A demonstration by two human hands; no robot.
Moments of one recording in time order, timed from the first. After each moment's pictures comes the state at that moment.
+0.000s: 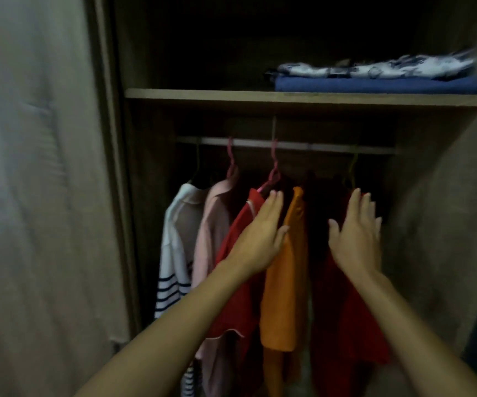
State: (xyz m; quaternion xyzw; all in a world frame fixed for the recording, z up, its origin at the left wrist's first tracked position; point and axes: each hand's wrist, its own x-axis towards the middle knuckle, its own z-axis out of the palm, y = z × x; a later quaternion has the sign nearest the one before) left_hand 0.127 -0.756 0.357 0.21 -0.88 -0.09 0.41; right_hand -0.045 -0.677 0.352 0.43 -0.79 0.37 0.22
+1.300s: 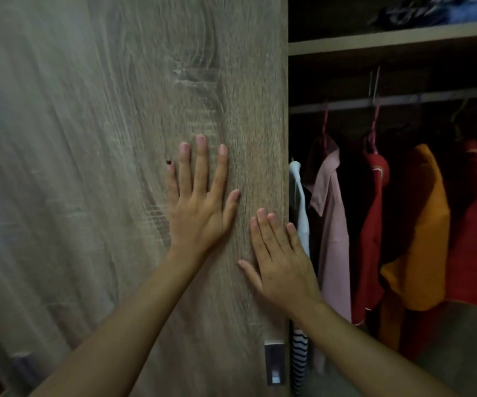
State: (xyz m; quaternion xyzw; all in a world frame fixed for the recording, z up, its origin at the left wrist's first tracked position) left_hand 0.432 -0.958 0.363 0.26 -0.73 0.35 0.53; right_hand 0.312 -0.857 0.262 0.55 -0.62 0.26 0.49
